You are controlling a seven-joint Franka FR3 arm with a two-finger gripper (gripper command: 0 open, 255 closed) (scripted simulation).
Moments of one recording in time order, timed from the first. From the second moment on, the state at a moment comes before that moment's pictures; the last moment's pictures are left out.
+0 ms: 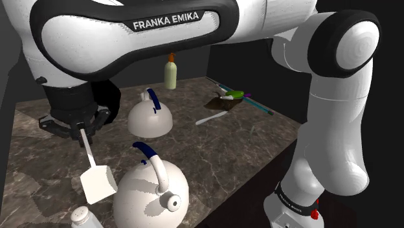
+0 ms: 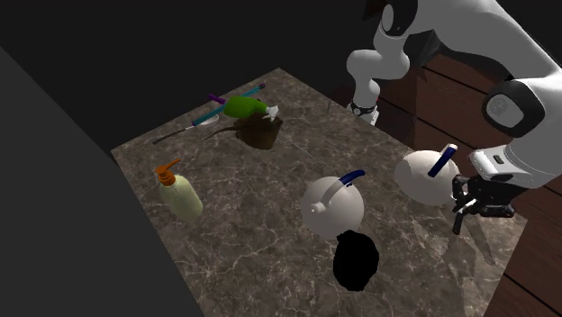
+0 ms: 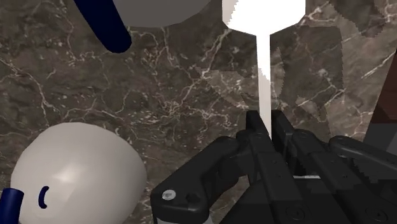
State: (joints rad) arm 0.48 0.35 0.36 -1.52 -0.18 1.88 1.03
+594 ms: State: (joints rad) arm 0.48 0.37 0.35 -1.61 -0.20 1.99 1.05
